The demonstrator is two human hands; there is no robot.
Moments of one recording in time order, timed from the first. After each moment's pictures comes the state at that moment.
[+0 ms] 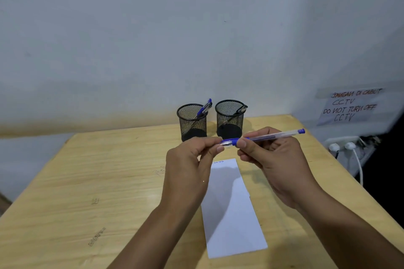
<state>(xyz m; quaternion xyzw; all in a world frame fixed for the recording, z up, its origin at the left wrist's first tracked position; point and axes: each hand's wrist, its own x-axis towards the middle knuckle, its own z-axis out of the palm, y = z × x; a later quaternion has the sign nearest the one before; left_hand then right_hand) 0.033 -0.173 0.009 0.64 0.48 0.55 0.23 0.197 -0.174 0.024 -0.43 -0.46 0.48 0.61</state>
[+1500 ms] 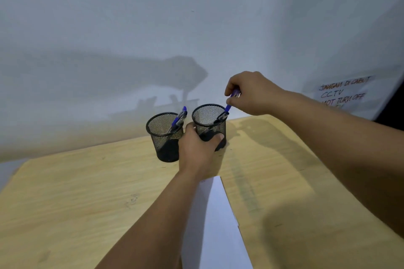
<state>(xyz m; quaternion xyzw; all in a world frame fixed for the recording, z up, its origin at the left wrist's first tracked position) 0.100 -0.010 -0.045 0.59 0.63 0.43 0.28 0.260 0.010 0.074 -0.61 -0.75 0.07 0.24</state>
